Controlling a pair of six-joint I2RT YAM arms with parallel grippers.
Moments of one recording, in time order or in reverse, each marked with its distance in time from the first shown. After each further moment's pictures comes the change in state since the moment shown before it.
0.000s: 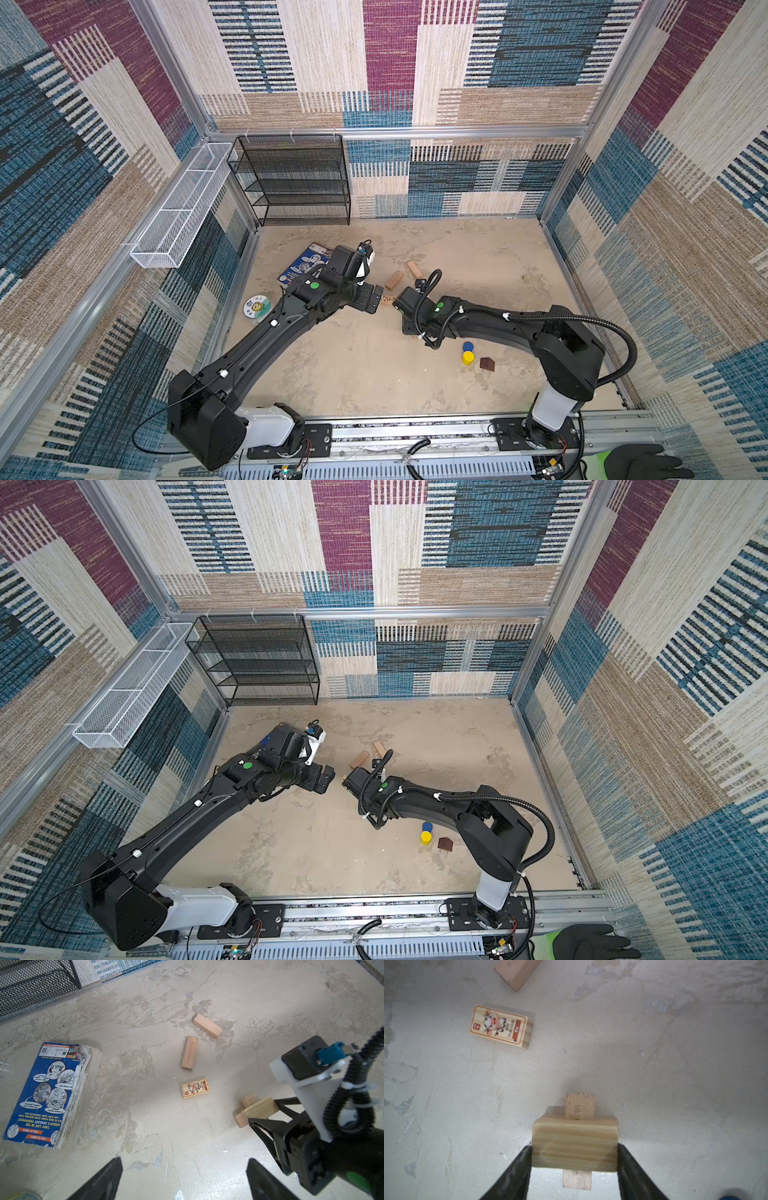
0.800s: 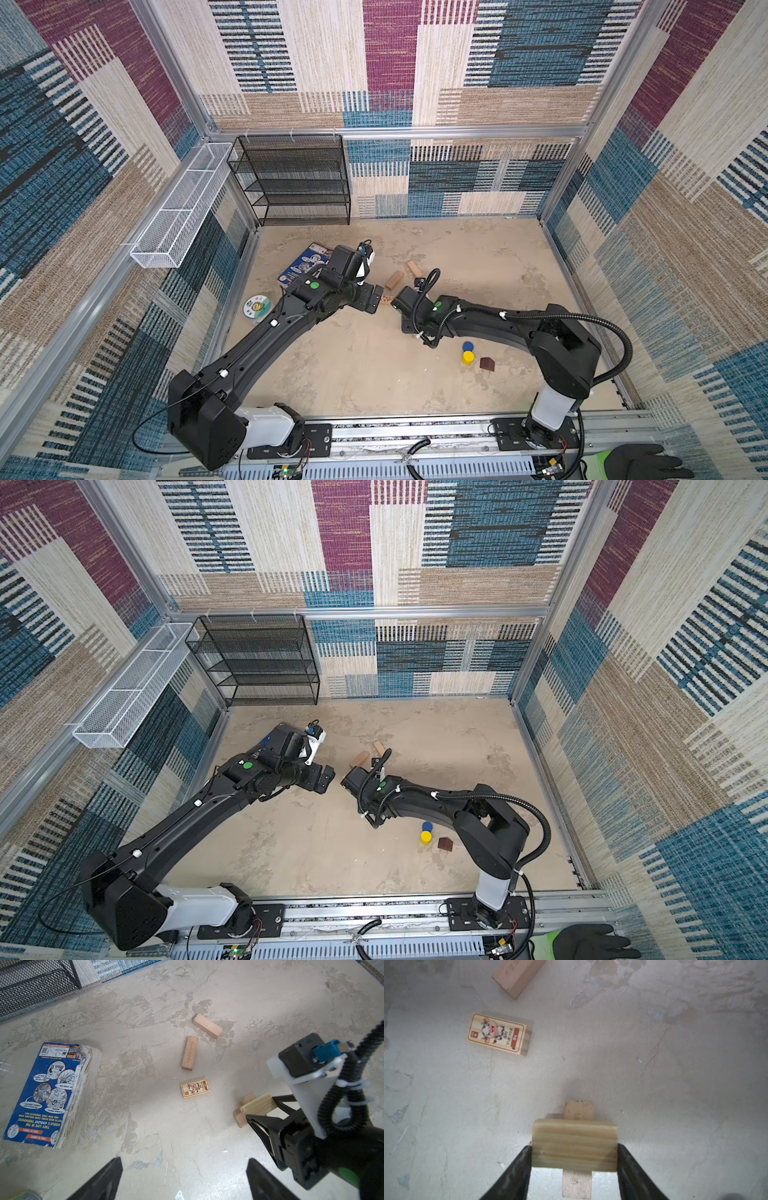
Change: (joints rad) left arm 0.000 0.000 0.000 0.000 0.000 0.000; right arm 0.000 0.020 0.026 0.002 0.031 -0.001
